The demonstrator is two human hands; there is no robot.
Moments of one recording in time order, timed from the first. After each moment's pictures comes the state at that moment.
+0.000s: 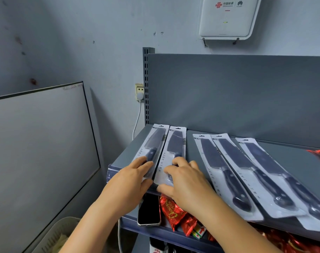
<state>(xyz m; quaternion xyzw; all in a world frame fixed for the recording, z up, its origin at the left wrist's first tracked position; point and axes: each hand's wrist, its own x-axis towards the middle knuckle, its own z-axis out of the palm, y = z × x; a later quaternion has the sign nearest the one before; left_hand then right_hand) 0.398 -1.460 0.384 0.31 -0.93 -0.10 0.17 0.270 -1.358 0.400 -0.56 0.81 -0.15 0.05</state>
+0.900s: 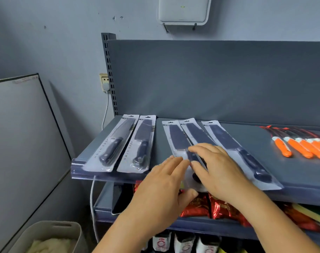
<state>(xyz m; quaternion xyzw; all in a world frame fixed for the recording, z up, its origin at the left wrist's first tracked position) 0.337 -1.352 0.381 0.10 -0.97 -0.13 0.19 0.203 -1.251 0.405 -0.49 0.84 -0.22 -0.05</state>
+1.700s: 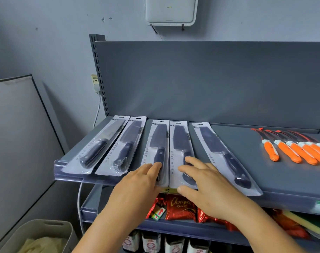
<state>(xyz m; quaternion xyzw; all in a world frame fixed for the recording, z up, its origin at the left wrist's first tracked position) 0.313 -1.347 0.374 0.22 -0.96 -0.06 0.17 0.180 -1.216 0.399 -0.51 0.84 -0.16 0.10</state>
